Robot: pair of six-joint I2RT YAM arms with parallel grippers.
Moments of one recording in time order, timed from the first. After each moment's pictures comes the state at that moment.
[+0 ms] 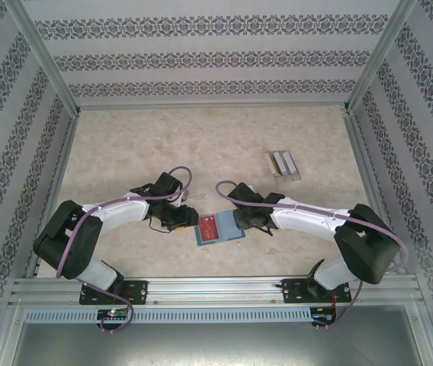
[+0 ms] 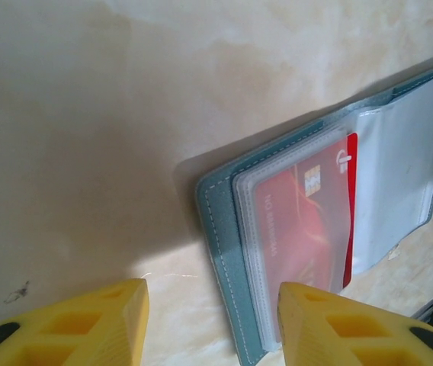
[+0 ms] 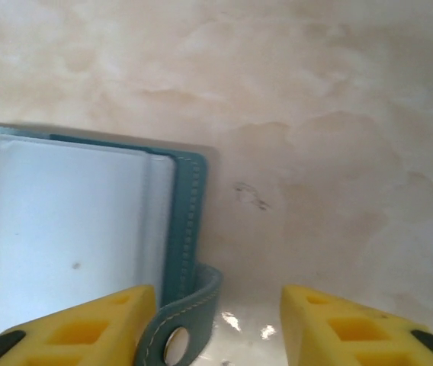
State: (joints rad) left arm -0.51 1.52 0.73 -0.40 0.46 -0.63; right arm 0.80 1.46 0.78 -0.52 0.18 0.50
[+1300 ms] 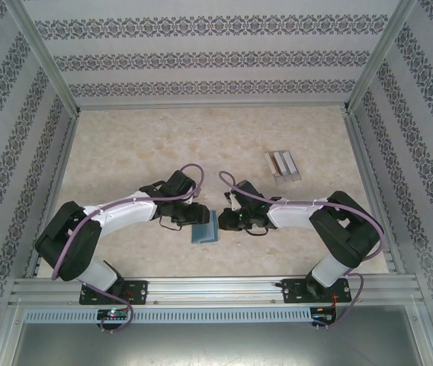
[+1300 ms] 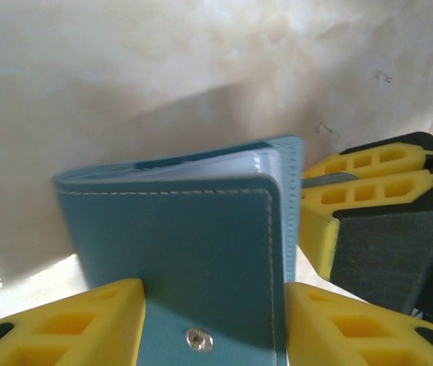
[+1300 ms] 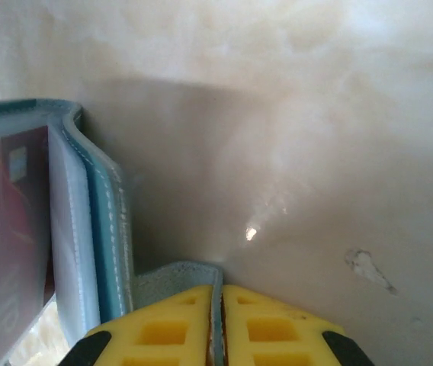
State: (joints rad) left arm -0.64 1.52 0.83 -0.41 0.36 -0.68; right arm 0.72 1.63 0.67 -0.04 -0.41 0.71
